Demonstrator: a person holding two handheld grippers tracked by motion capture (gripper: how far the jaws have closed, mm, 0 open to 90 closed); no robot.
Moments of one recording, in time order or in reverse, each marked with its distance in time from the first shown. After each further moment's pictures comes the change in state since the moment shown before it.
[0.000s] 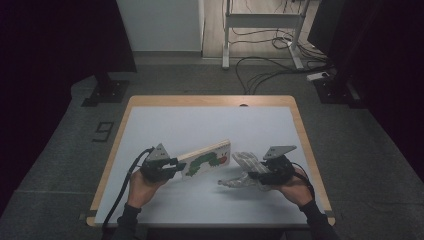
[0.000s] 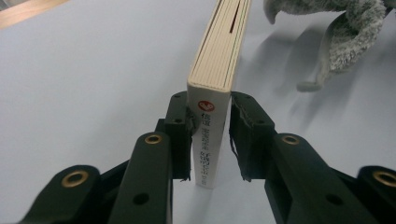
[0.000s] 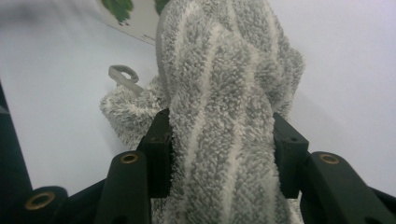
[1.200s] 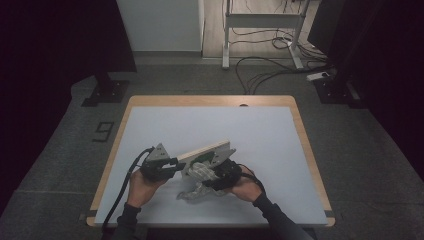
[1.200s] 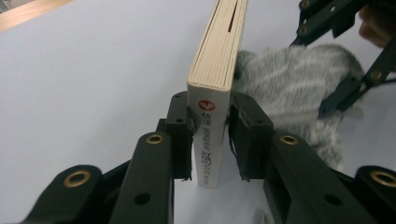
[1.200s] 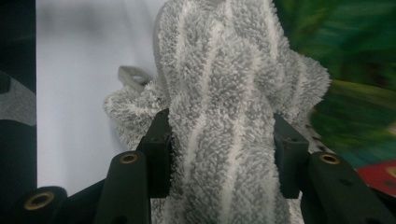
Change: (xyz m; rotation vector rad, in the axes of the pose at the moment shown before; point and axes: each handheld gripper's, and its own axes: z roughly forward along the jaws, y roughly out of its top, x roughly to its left) left arm 0.001 0.000 0.000 0.001 0.004 0.005; right arm 0.071 0.057 0.110 0.040 0.187 -0.193
